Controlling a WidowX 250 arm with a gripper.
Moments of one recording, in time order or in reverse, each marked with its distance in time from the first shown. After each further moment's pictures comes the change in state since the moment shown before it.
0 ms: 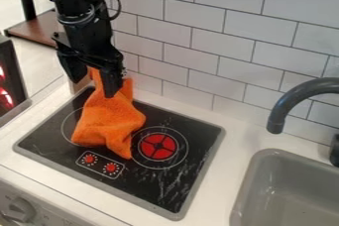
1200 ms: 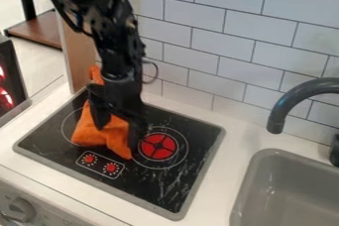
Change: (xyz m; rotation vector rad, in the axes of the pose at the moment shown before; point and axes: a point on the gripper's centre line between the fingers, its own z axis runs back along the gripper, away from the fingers) arm -0.012 -0.046 -0.076 0.027 0.157 -0.072
